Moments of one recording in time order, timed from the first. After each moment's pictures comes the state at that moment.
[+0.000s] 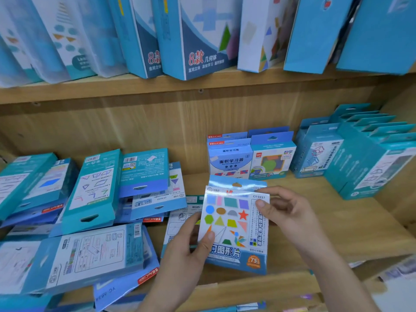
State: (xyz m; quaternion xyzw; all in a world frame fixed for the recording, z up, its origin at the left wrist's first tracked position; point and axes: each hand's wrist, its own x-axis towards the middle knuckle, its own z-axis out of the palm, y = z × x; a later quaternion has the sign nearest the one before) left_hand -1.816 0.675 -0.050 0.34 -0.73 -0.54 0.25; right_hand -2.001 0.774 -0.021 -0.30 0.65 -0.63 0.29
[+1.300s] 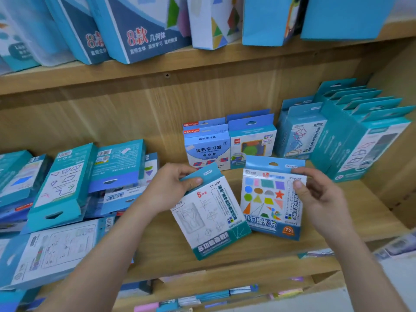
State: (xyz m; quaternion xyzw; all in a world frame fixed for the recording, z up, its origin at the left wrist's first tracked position) left_hand -1.900 0.614 -0.007 0.32 -0.83 -0.43 0.13; right_hand -2.096 0.827 -0.068 -0.32 0.69 -0.64 0.11
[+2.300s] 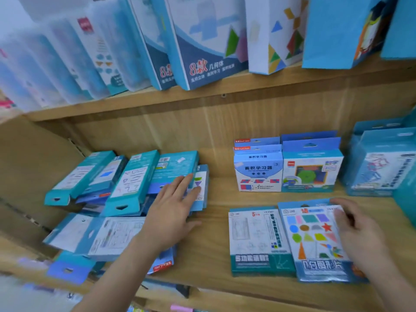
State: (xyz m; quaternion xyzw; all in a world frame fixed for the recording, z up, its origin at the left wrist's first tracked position) left_hand -1.818 0.592 -0.037 0.39 -0.92 0.11 0.02; right_hand -2.115 0.777 -0.088 -0.31 0.80 -0.50 0.16
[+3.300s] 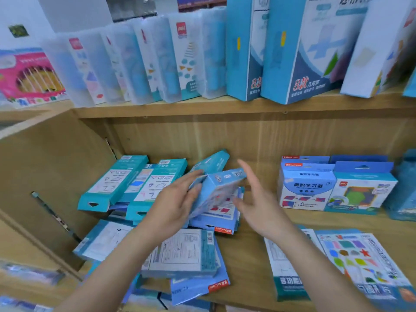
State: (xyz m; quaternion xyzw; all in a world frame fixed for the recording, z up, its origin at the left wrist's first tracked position) left_hand -1.727 0.538 0.016 0.32 -0.88 -0.20 0.29; right_hand -1.914 0.625 0.000 -0.58 0.65 -0.44 0.22
